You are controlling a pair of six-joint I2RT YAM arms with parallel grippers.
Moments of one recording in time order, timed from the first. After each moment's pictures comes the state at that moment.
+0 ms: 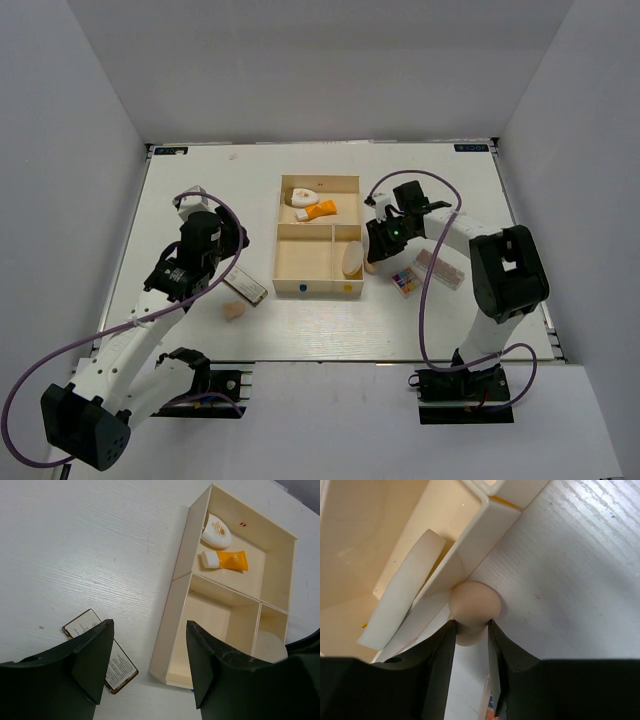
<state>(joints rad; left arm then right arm) -0.40 0.91 0.79 -0.40 -0.35 -0.65 0.37 1.76 1.10 -0.45 -0.50 -0.17</state>
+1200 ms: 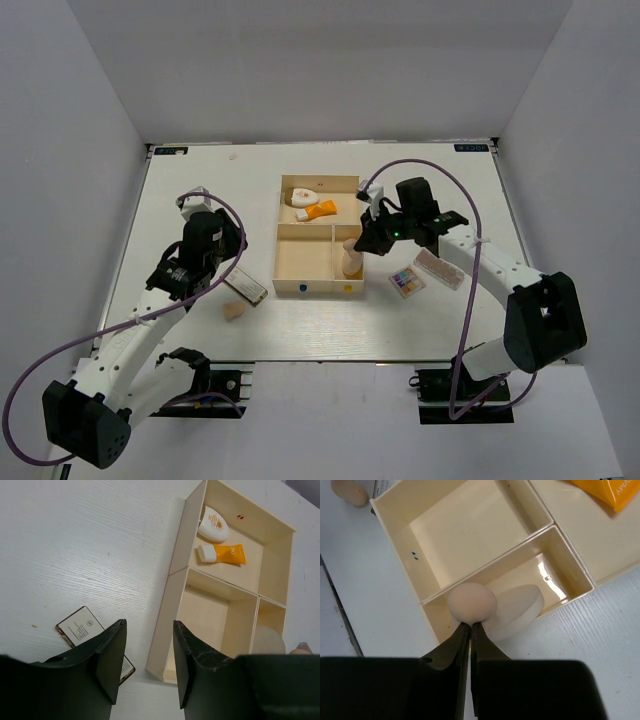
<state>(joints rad) -0.40 0.92 0.78 -0.39 -0.32 -0.65 0.46 1.44 1.01 -0.35 -0.62 -0.24</state>
